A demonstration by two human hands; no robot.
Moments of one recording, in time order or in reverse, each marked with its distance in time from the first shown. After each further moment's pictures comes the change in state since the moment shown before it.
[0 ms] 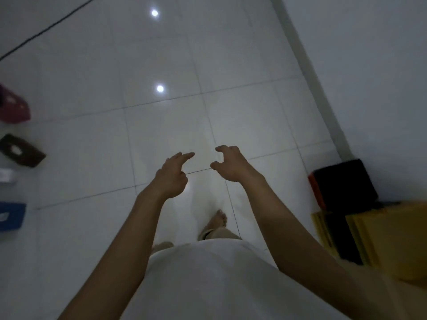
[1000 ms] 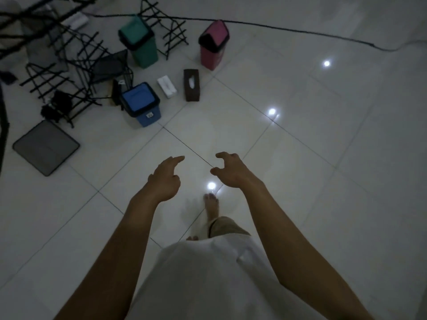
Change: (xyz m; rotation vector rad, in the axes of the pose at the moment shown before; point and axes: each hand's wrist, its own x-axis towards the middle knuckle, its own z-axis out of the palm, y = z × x) left_hand -0.275 -0.382 -0.138 -0.579 0.567 -0.580; right_hand -0.023 -0.375 0.355 -0.572 -0.464 -0.466
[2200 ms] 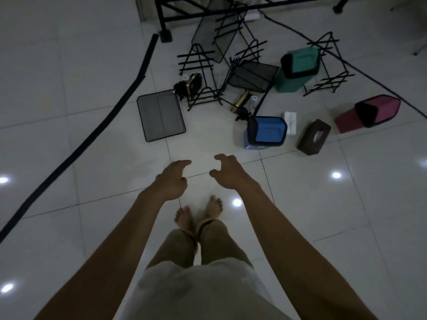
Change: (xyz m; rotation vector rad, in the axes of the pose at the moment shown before) left_hand 0.030 -0.304 -0.304 -0.266 0.221 -0.377; right_hand 0.218 -0.411 0.243 -0.454 -0.404 -0.324
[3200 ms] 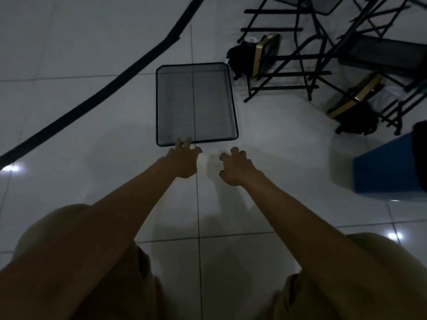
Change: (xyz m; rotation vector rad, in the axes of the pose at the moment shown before) left_hand 0.512 -0.366 0.048 0.591 0.030 -0.147; right_hand 0.596 0.067 0.246 -0.678 -0.020 -0.179
